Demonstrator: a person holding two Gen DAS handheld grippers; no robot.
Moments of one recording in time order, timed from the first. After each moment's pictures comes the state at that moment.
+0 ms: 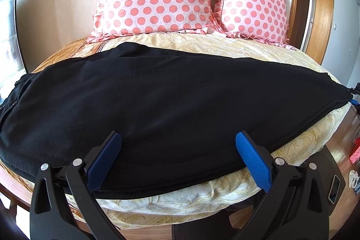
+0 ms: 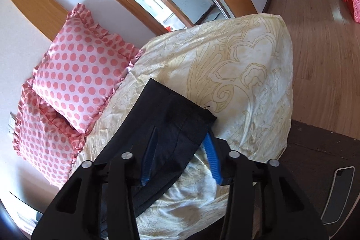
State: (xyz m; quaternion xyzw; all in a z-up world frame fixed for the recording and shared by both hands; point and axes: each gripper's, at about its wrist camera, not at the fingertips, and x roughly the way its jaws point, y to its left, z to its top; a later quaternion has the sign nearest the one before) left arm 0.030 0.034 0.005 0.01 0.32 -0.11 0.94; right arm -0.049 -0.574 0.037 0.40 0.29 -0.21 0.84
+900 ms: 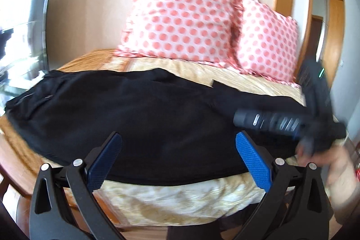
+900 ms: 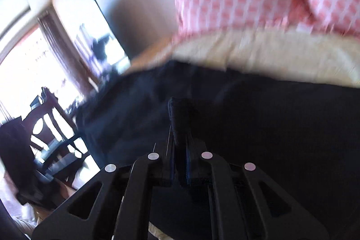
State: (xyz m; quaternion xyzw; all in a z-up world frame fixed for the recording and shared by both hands) left arm -0.008 0.080 0.041 -0.07 0.25 -0.05 0.96; right arm 0.103 -0.118 -0.002 0.09 0.47 0.33 0.81
